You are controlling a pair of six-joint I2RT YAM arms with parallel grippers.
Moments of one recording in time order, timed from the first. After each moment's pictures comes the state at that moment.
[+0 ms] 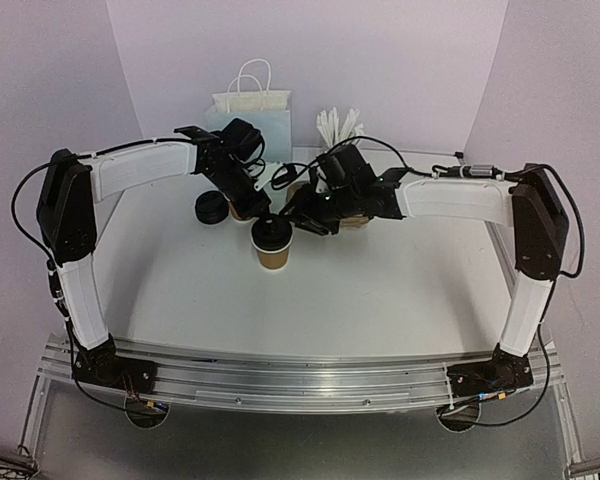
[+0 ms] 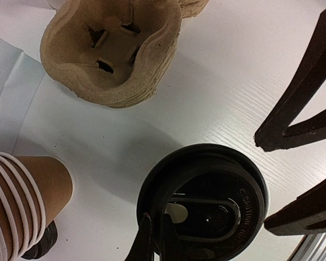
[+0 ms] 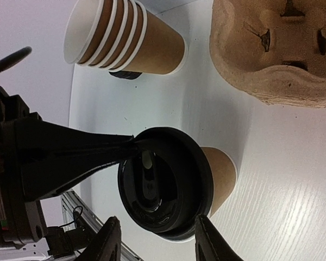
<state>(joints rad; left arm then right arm) -0.71 1.92 1.59 -0.77 0.20 0.36 0.86 1.91 1.40 -0.20 -0.21 0.99</state>
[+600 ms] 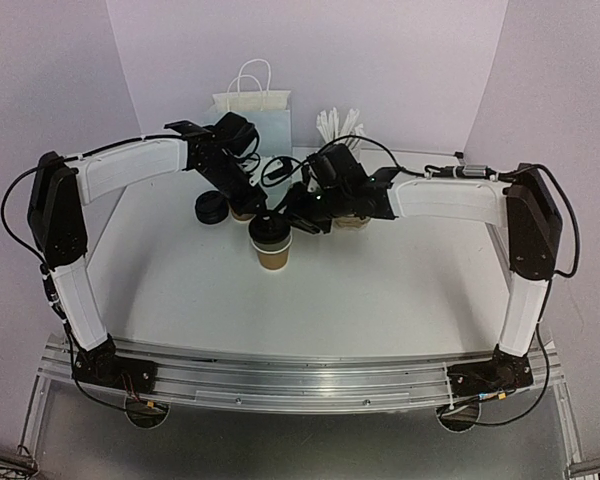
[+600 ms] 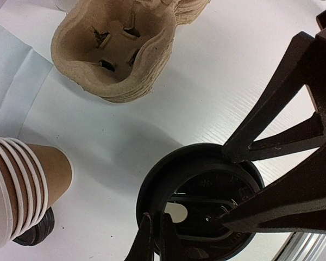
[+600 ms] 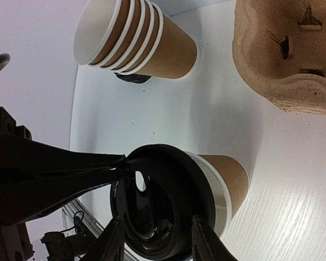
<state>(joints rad) -0.71 1.86 1.59 -0.81 0.21 0.32 0.90 1.94 1.45 -0.21 -0.17 1.00</state>
